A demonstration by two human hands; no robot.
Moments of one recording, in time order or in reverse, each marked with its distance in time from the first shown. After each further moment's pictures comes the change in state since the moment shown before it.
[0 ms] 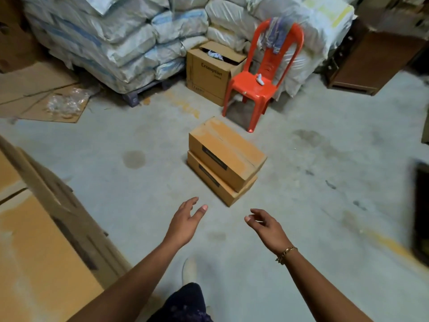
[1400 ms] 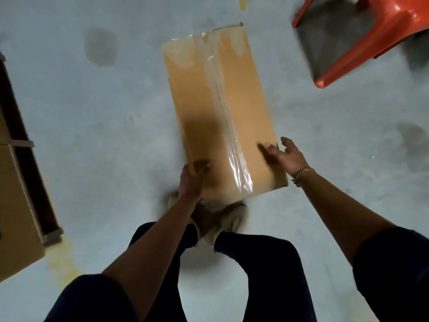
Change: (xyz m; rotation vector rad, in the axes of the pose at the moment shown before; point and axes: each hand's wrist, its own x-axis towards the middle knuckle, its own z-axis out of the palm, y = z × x) left_hand 0.594 -0.047 0.339 -0.482 0.377 -0.815; right_hand 0.811 0.078 -0.145 -0.404 -0.375 0.137
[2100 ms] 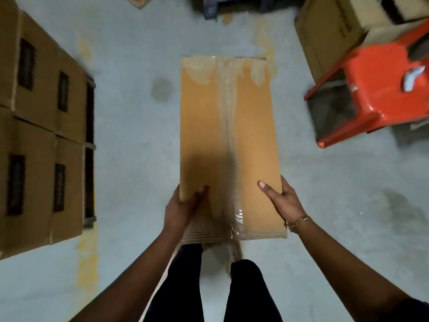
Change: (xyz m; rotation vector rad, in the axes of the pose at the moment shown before) left_hand -0.201 0.042 -0.118 -0.182 0.195 0.141; right_hand -0.184 -0.091 -0.027 0.212 -0.164 -0.282
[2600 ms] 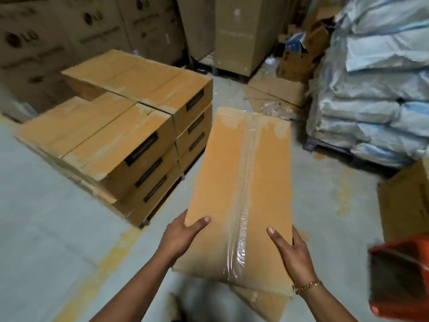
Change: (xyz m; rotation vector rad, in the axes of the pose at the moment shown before) left_hand -0.221 0.010 -0.182 -0.259 0.399 0.147; right_hand -0.190 -0.178 0.088 -0.187 -0.277 -0.441
